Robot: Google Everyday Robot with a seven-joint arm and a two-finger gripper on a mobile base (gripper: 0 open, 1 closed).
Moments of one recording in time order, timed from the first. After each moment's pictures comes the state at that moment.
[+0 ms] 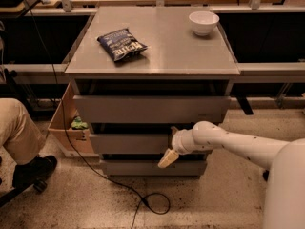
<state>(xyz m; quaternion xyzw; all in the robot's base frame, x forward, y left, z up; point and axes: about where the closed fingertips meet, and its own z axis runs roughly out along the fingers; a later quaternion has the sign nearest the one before) 0.658 -0.071 0.466 -0.55 0.76 0.12 0.33</state>
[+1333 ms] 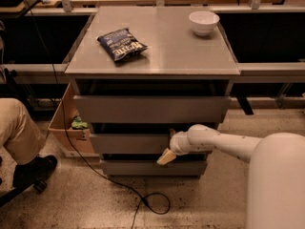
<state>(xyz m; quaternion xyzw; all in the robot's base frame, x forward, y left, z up) 0.680 -0.068 0.424 -0.55 0.76 0.10 0.32</state>
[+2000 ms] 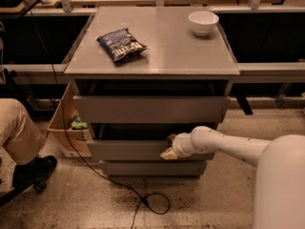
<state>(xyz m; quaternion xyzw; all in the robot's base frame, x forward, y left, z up) 0.664 -0.078 0.426 -0.55 0.77 0.11 0.32</state>
